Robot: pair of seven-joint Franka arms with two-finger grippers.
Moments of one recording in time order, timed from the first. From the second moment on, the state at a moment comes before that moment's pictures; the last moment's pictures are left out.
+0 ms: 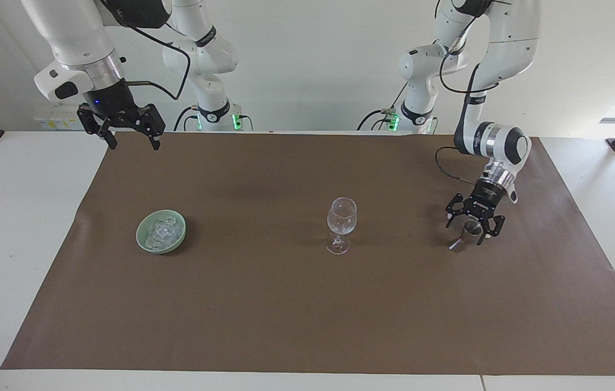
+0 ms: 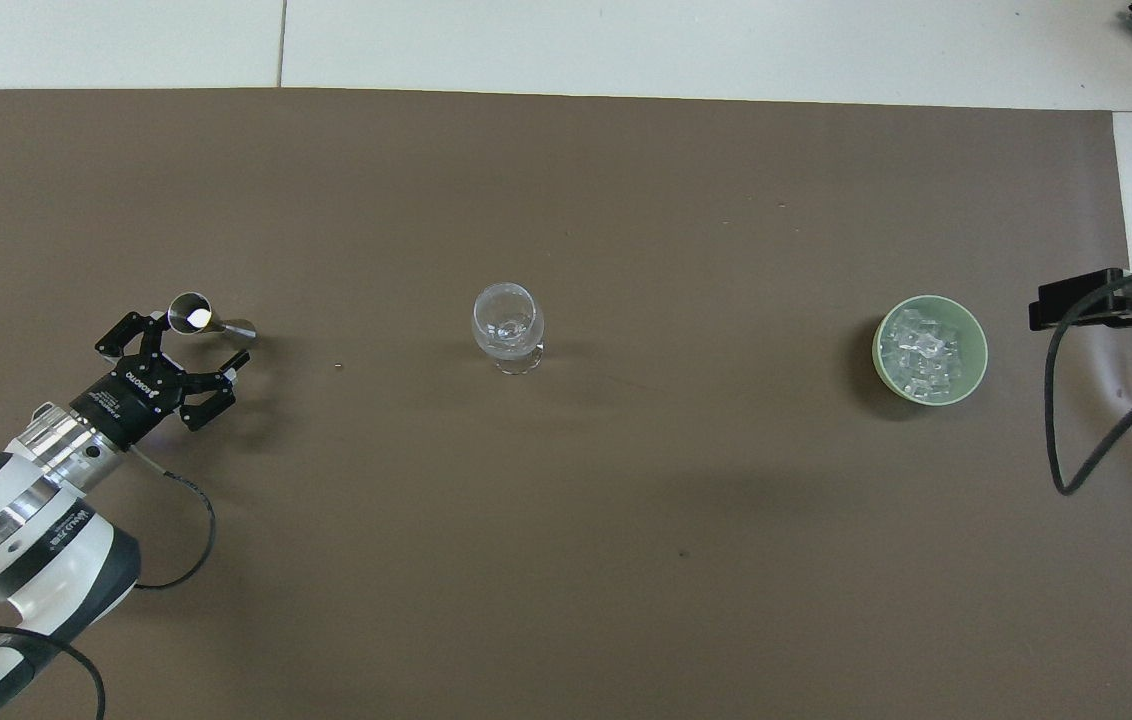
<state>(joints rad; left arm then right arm) 0.23 0.18 -0.07 -2.40 -2.00 2.24 -0.49 0.00 -0.02 -0.01 -1.57 -0.01 1.60 0.02</state>
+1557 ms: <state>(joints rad) 0.21 0.20 -0.07 -2.40 -2.08 2.24 -0.42 0.00 -0.02 -0.01 -1.57 -0.01 1.60 0.02</state>
